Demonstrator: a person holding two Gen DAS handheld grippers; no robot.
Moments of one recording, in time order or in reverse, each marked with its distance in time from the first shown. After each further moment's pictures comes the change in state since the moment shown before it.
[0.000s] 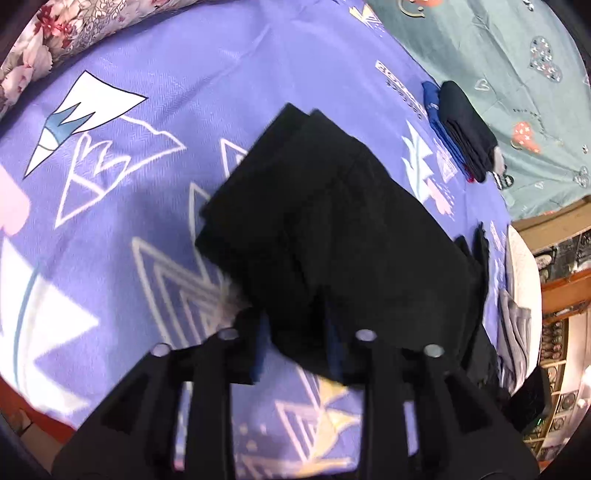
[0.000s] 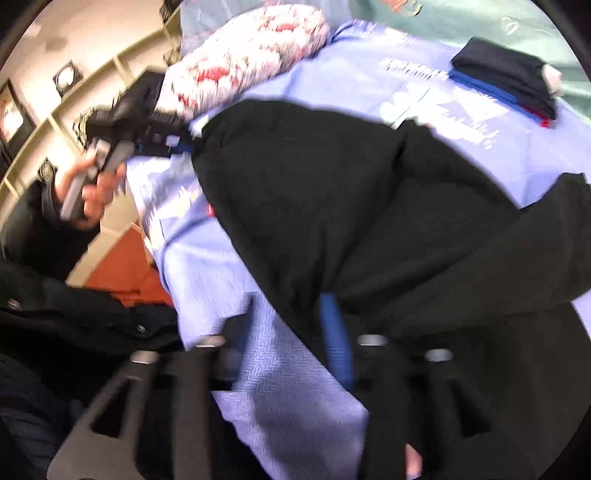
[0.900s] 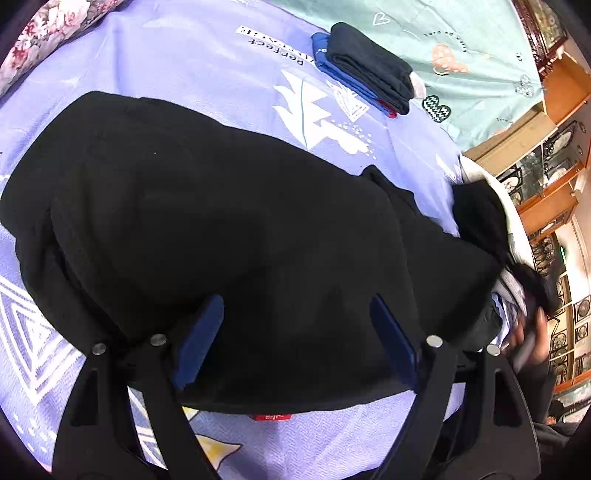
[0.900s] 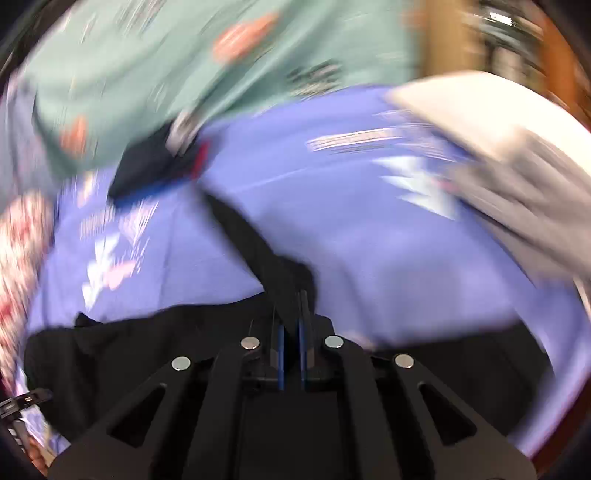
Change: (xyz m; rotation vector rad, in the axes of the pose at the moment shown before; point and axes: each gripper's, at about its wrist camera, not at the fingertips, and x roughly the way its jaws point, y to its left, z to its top) left arm 0.044 -0.092 -0.040 0.310 0.009 -0.139; right arm -0.165 -0.167 -0.068 0.775 -0.398 -0.697
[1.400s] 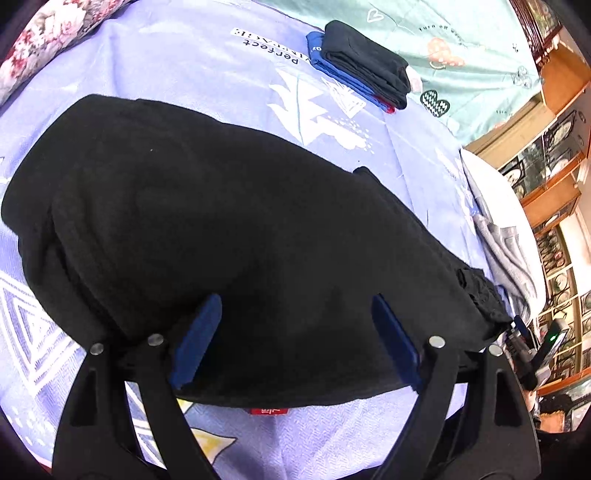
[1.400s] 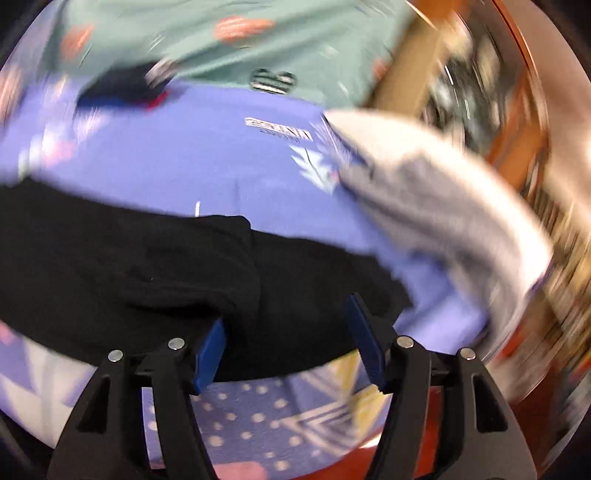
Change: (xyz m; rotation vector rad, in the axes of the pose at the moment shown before) left arm 0.001 -0.008 -0.003 0.008 -0.005 0.025; right arm -0.044 -0.003 -0.109 -0.490 -0.057 -0.456
